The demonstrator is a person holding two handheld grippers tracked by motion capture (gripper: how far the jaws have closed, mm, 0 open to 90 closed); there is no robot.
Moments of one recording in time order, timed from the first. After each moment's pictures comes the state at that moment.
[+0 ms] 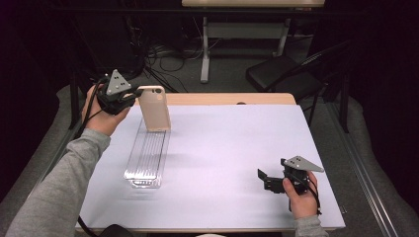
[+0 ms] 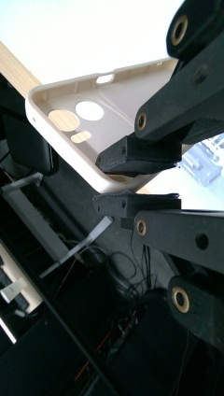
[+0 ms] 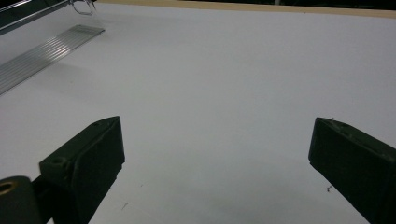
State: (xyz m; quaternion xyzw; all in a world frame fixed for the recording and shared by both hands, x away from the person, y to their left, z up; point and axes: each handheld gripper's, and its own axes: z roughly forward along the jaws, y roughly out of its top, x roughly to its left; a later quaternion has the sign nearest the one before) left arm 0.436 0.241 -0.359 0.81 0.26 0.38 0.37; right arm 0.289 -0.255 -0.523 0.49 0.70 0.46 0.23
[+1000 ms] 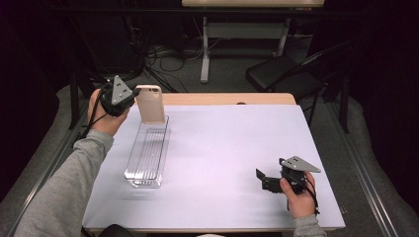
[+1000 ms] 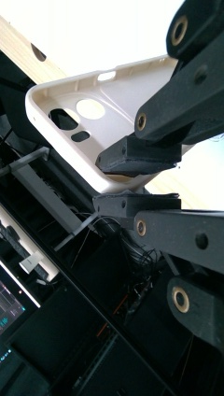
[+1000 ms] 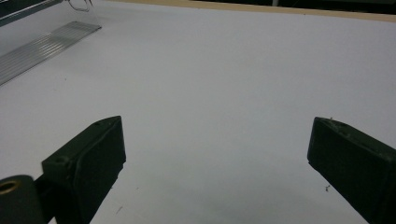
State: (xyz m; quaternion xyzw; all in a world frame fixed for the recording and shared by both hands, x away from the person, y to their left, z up) left arm 0.457 0.252 -0.395 0.79 0.24 0.45 0.36; right arm 0.291 -0.250 -0.528 0.48 0.70 0.46 0.25
